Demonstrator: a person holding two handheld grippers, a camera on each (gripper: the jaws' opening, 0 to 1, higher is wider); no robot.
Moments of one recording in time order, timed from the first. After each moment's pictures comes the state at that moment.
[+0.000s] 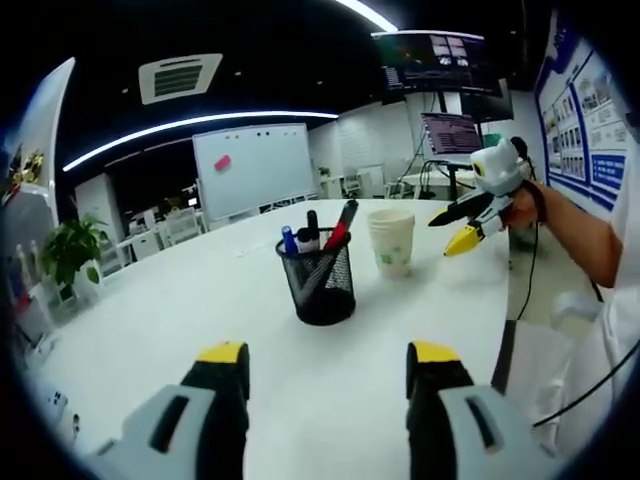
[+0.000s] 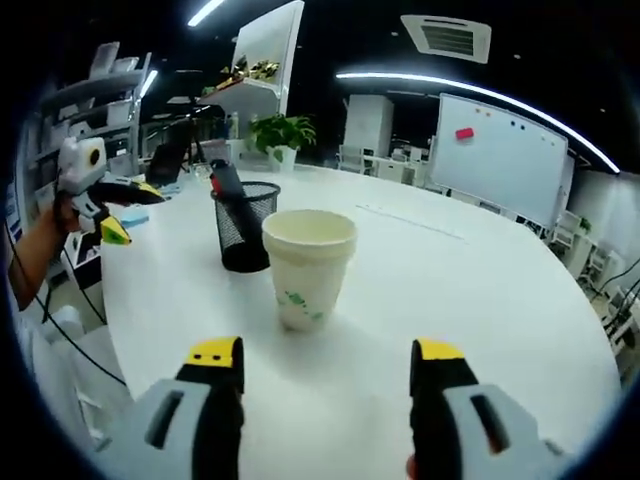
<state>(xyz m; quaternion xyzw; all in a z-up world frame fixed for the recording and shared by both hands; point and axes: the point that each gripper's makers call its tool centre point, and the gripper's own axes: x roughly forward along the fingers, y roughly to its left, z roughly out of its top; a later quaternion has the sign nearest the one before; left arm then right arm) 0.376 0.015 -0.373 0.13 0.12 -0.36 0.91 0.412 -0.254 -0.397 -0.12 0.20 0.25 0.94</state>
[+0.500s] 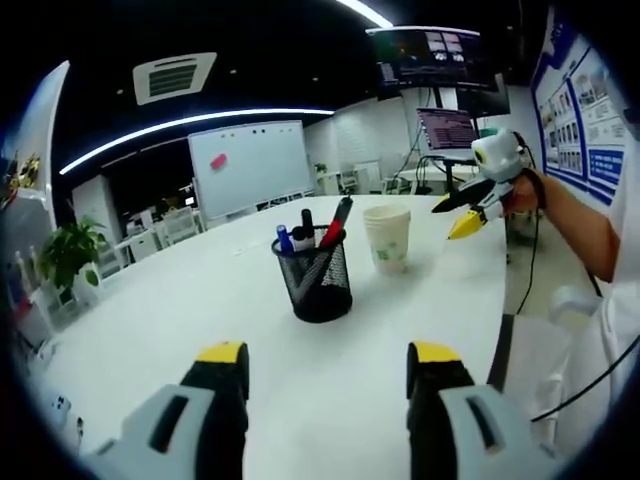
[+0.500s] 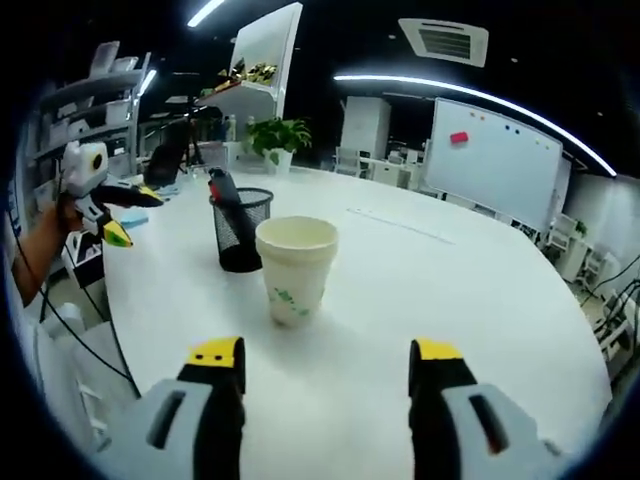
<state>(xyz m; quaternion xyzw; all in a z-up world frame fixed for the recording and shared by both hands) 0.372 0.015 -0.373 0.14 0.13 -0.37 0.91 0.400 -0.269 -0.382 -0.13 0.19 0.24 0.94</state>
